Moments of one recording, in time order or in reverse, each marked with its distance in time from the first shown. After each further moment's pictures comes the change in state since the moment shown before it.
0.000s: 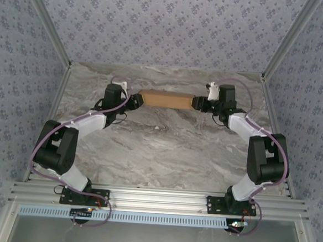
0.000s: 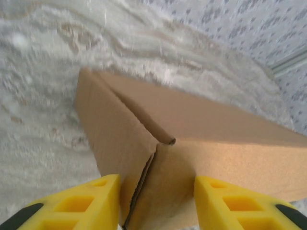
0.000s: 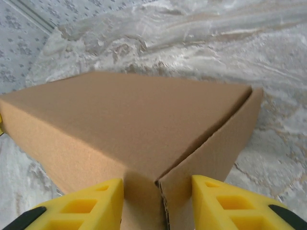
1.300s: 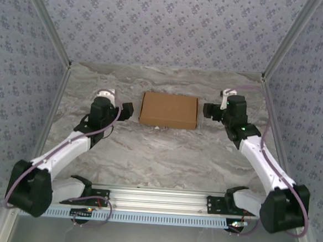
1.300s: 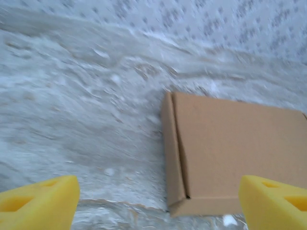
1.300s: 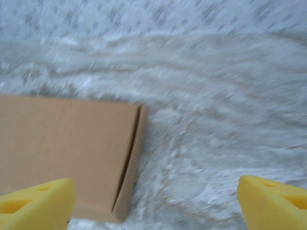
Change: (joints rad) left arm -0.026 -0.470 -0.229 -0.153 -0.373 0.246; right arm 0.058 -0.496 -0.125 -0.267 0.599 -0.125
